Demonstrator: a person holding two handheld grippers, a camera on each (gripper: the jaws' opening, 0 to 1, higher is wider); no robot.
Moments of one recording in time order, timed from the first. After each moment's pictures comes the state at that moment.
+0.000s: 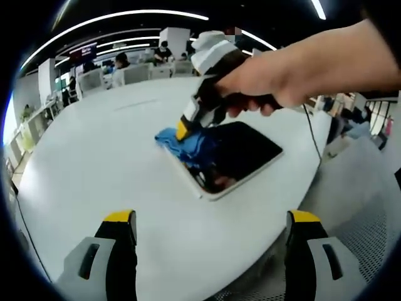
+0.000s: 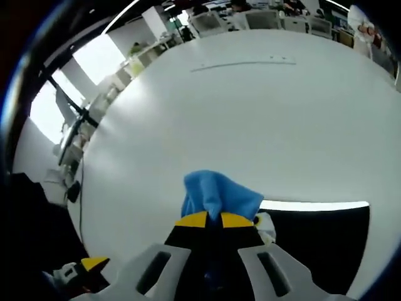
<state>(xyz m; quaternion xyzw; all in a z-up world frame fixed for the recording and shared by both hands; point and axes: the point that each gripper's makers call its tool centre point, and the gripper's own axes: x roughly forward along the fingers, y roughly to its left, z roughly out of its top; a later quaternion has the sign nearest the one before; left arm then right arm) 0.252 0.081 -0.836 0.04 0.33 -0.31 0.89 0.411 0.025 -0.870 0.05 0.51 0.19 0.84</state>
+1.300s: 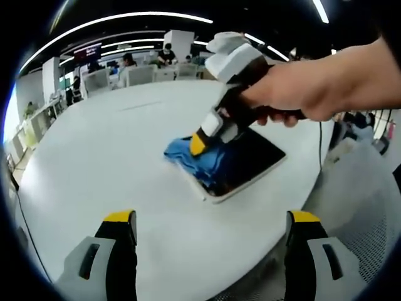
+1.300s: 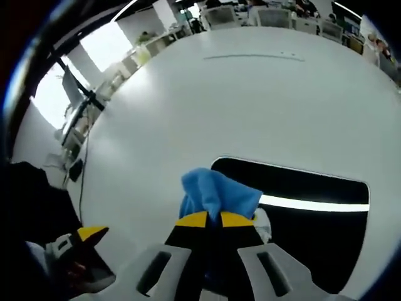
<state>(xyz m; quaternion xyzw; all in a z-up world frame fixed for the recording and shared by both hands) 0.254 0.084 -0.835 0.03 0.32 -0.31 0.90 0.364 0.028 -0.870 0.01 0.53 0.21 0.82</state>
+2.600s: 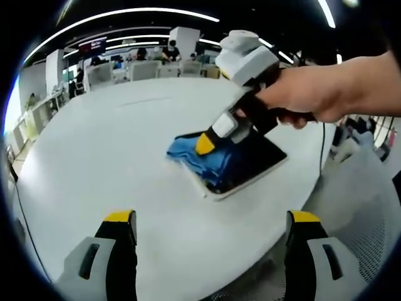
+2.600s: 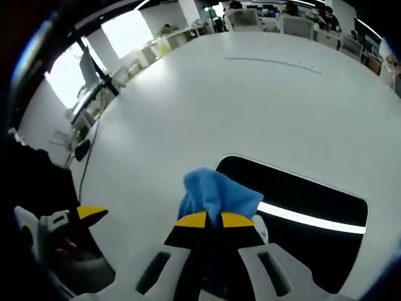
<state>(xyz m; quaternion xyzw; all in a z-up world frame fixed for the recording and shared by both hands) 0.253 0.086 -0.839 0.02 0.33 -0.30 0.89 0.362 0.025 -0.870 -0.02 0.50 0.26 0.82</state>
